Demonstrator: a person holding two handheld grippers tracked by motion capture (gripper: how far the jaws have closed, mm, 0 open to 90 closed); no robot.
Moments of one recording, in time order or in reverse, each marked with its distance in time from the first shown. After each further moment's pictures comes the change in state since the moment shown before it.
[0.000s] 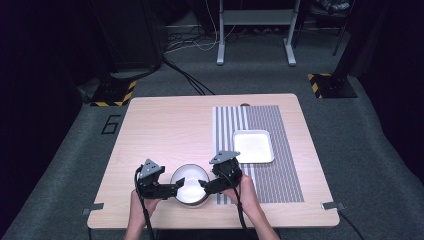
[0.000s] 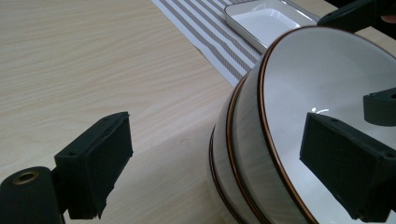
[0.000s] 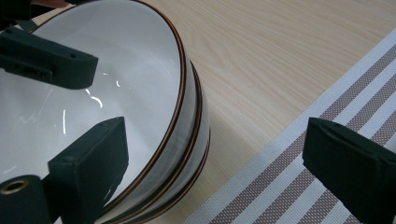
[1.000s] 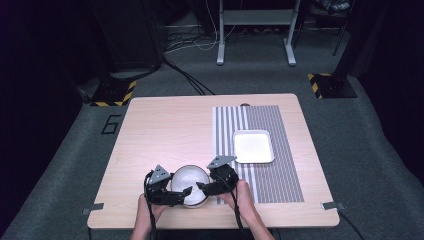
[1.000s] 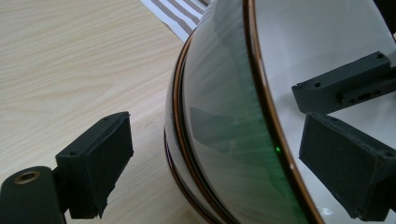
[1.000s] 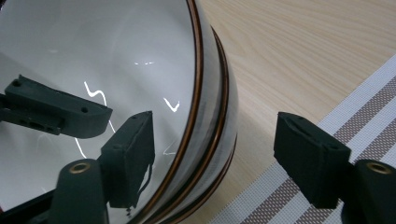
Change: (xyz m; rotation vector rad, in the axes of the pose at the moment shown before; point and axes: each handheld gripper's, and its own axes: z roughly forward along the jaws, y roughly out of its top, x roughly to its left) left arm -0.013 -0.014 0.014 0.043 -0.076 0.044; right arm 0.005 -0.013 0.019 0.004 0.064 0.024
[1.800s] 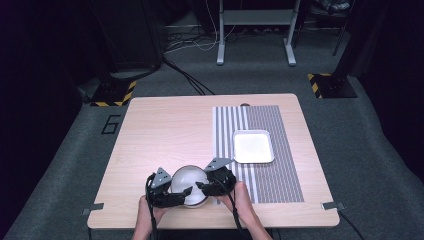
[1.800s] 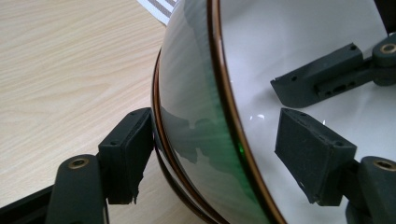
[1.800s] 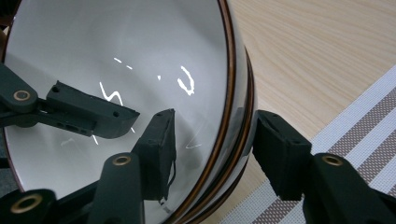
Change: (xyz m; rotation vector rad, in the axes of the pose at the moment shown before) left arm -0.009 -0.002 -0.001 0.010 0.036 0.049; right arm 0.010 0.001 0.000 -0.001 -0.017 -0.033
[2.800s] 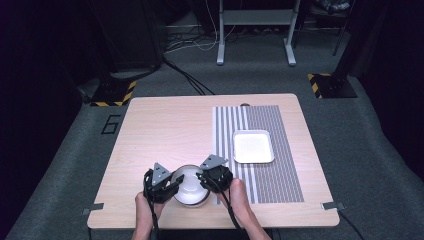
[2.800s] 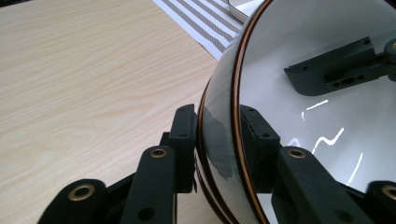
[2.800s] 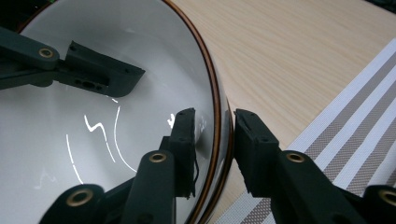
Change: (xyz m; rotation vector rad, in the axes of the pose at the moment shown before) left arm 0.000 0.016 -0.009 -0.041 0.153 0.023; right arm 0.011 0.016 -0.004 -0.038 -0.145 -0.065
